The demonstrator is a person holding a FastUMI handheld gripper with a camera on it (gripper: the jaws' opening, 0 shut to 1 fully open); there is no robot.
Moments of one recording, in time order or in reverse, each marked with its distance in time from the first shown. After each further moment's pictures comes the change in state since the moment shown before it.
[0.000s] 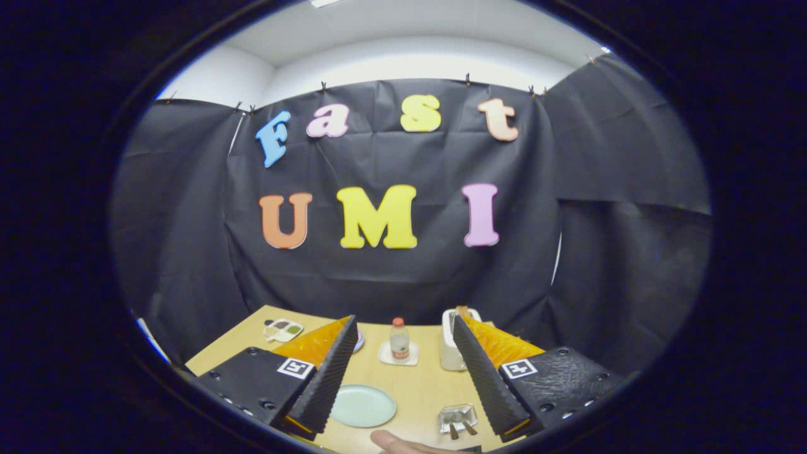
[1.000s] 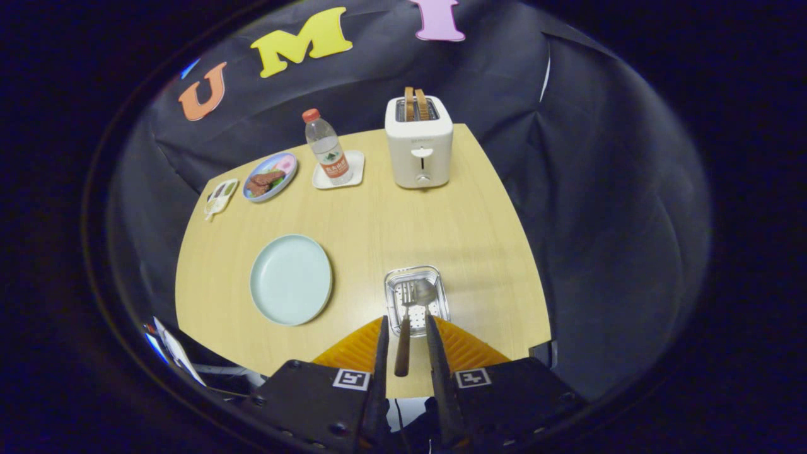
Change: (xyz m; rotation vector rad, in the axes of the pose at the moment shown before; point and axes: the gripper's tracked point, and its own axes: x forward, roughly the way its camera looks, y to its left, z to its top) arm 0.032 -0.101 -0.289 0.111 0.957 -0.098
